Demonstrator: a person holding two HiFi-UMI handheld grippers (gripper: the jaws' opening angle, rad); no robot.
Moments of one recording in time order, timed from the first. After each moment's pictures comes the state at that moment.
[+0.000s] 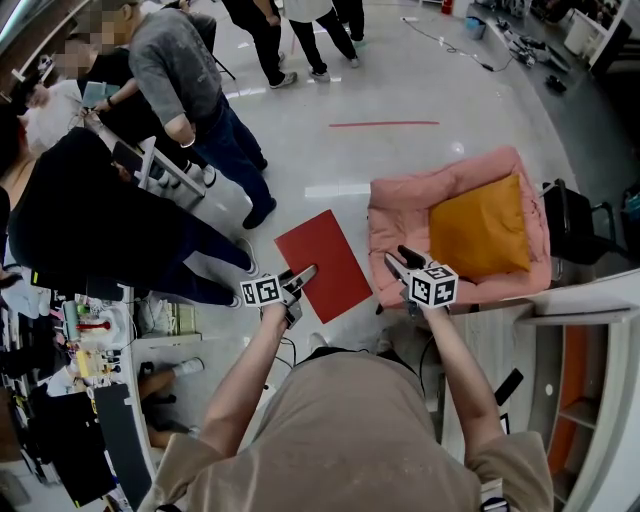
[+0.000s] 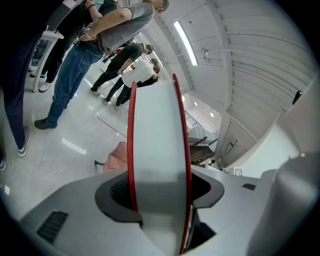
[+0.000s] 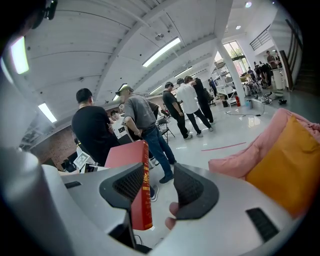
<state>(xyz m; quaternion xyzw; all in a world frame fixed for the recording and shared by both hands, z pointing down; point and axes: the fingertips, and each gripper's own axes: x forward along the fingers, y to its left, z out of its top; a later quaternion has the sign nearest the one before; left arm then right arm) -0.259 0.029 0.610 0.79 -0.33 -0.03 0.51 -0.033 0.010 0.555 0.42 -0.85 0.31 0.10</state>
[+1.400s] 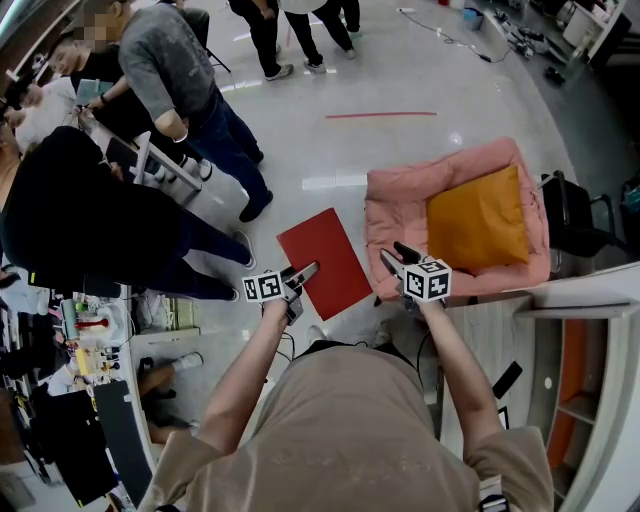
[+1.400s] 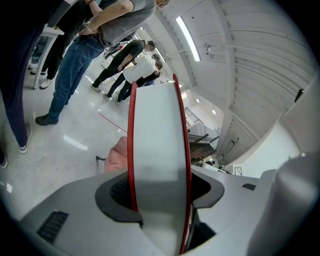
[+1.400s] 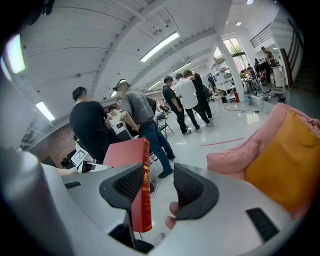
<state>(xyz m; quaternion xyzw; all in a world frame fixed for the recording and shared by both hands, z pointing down) -0.244 0.037 0.628 0.79 -0.33 -0.01 0.52 -0.030 0.014 0.584 0.41 -0.84 0.32 0.12</state>
